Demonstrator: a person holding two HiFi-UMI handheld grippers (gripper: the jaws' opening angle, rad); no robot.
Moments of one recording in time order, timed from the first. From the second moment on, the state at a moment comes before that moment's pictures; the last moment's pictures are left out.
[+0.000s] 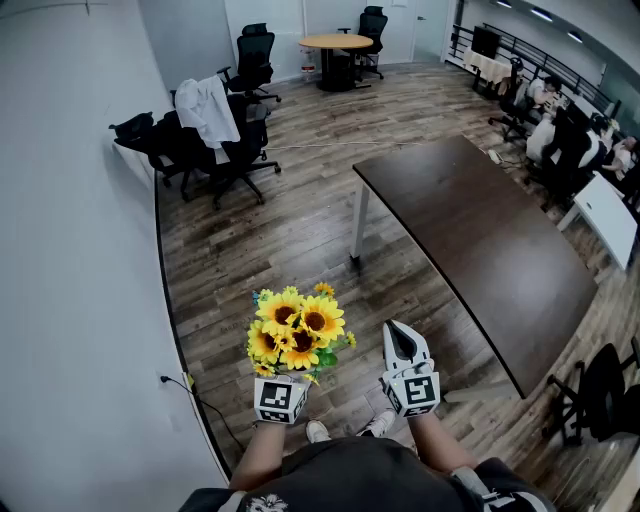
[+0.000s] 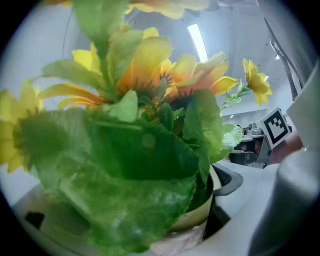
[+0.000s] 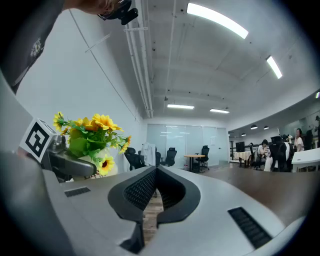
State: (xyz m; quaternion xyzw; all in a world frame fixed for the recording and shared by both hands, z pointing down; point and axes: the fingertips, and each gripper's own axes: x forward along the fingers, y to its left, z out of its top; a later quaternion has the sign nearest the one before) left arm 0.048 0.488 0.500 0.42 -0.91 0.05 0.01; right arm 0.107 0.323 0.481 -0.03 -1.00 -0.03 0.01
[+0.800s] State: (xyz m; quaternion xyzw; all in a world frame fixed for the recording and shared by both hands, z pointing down) left arm 0.054 0.439 0.502 0.43 -0.90 0.04 0.01; right arm 0.123 0.274 0.479 -0.02 -1.00 -0.01 -0.01
